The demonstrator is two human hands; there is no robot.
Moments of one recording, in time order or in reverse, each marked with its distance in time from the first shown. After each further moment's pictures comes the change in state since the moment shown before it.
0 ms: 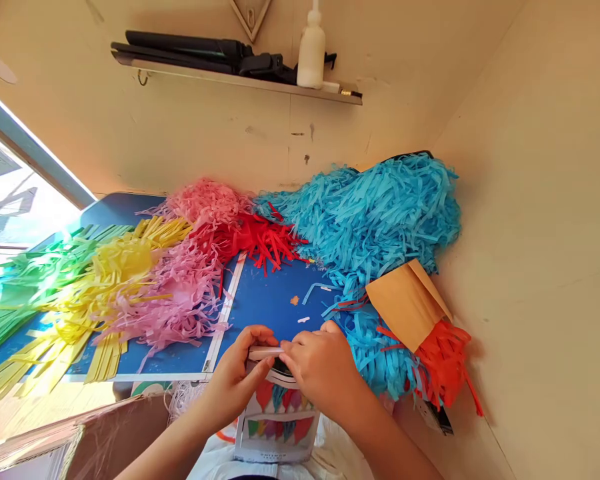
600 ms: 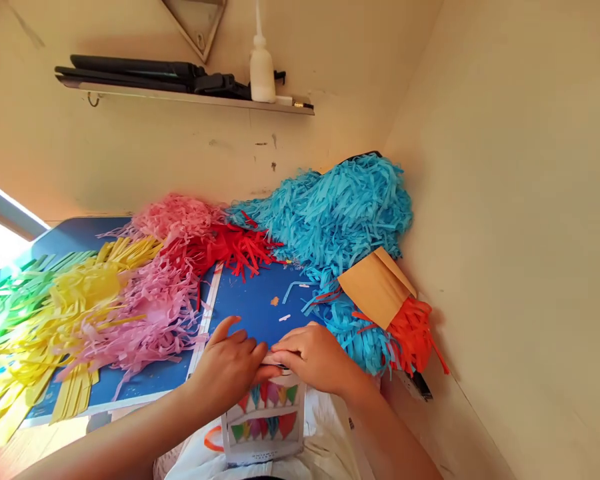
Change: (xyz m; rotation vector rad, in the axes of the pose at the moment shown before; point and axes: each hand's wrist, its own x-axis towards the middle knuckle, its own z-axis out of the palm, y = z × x) left_hand 0.025 0.014 0.000 1.192 -0.071 0.754; right_hand -0.025 0.020 -0.007 0.578 -0.062 0.241
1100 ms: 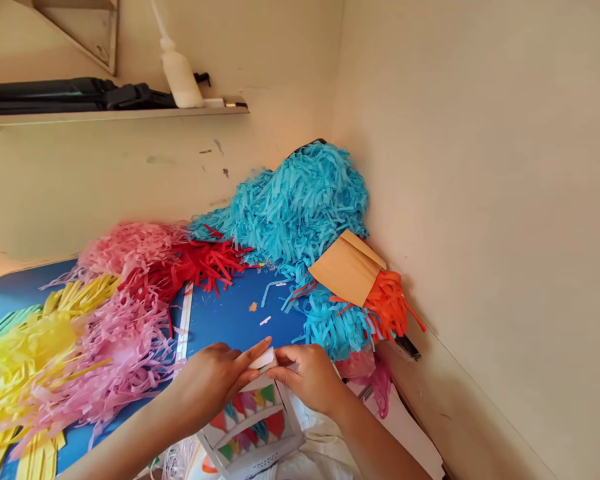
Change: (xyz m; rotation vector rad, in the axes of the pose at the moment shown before) left_hand 0.030 -0.003 -0.018 -0.089 -0.546 0.210; right_hand -0.042 0.006 0.026 0.367 0.255 0.237
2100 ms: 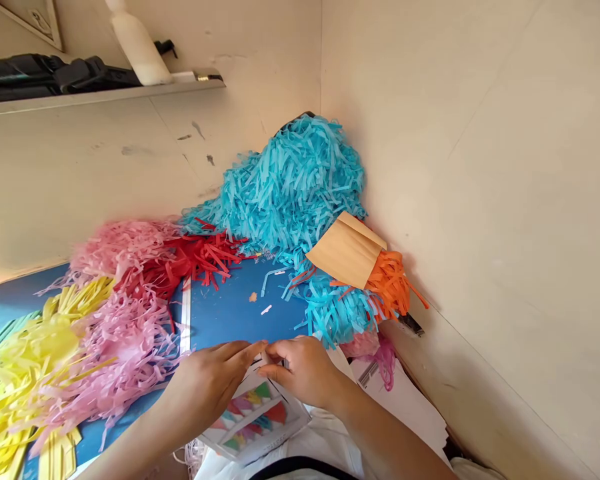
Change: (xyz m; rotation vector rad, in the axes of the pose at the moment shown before) left_hand -0.011 -0.002 -0.001 -0.196 0.289 0.123; right_hand -0.002 -0.004 0.009 -0.198 -0.004 -0.065
